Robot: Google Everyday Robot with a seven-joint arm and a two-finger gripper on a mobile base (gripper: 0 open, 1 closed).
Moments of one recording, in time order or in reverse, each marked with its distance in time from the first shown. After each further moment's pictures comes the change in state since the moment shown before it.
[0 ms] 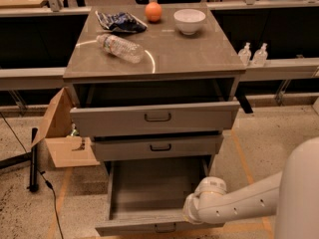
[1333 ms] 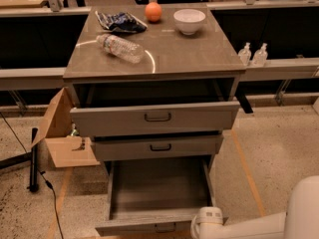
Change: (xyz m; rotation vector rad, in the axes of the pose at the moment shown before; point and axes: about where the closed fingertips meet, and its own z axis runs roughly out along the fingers) arm 0.076 0.036 0.120 0.088 0.127 0.157
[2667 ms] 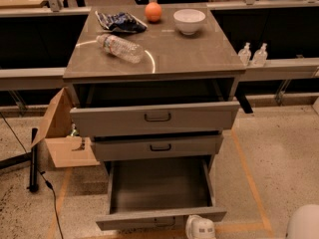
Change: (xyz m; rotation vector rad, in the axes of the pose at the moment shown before) arm -0.011 -0.025 0.064 0.240 -0.043 -0.016
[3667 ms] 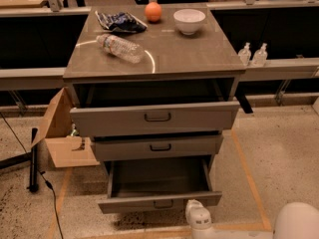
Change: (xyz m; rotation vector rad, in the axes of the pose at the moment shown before) arm -0.005 -0.072 0.039 0.189 0.001 -0.108
